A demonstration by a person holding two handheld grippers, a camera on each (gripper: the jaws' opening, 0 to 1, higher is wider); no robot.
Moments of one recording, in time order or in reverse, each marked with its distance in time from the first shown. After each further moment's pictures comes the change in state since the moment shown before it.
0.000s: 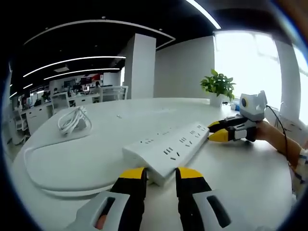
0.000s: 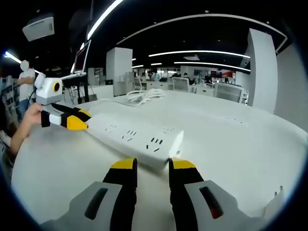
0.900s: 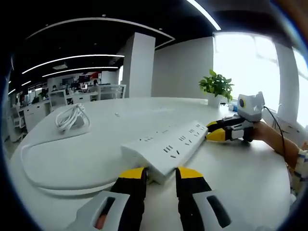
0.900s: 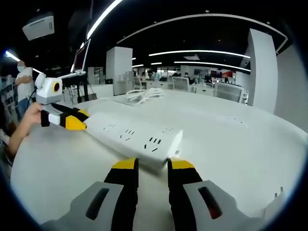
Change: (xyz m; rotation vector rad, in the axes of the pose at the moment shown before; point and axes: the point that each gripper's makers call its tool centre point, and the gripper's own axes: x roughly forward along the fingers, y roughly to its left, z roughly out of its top) left arm 0.000 -0.002 -0.005 -0.015 0.005 -0.028; right arm 0.000 -0.003 -0.001 0.003 0.002 0.003
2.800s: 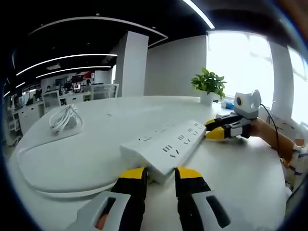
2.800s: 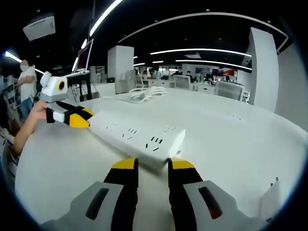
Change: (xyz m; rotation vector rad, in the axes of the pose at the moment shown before) left arm -0.005 -0.019 -0.005 0.030 0.022 -0.062; right arm -0.024 0.008 -0.008 0.000 0.015 0.013
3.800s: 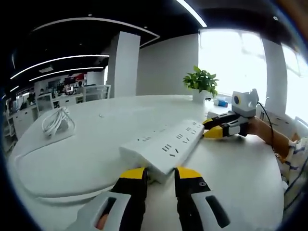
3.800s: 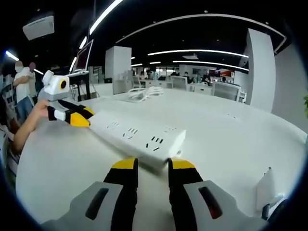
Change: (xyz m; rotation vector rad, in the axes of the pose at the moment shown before) left arm 0.001 -0.018 -0.006 0.033 0.009 -0.073; right arm -0.018 0.001 -0.007 -0.003 -0.005 -0.038
